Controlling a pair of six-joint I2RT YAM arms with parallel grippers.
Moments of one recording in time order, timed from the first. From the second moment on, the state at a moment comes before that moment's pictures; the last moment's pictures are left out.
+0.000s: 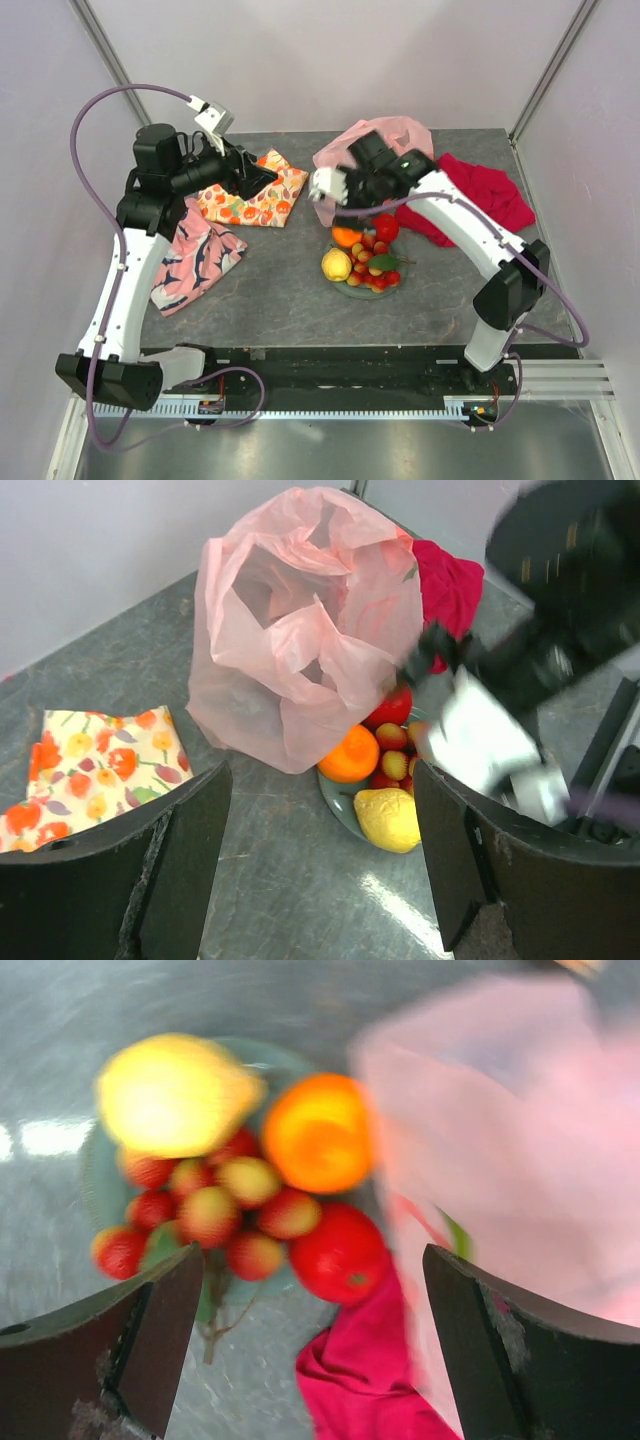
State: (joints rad) left arm -0.15 1.19 1.42 -0.46 0.72 0.04; right arm 0.70 1.75 1.76 -1.08 -0.18 -0.91
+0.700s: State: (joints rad) left arm -0.40 1.68 1.65 -0.46 0.79 -0.03; right arm 0.28 2.00 1.92 -0.69 -0.33 -0.25
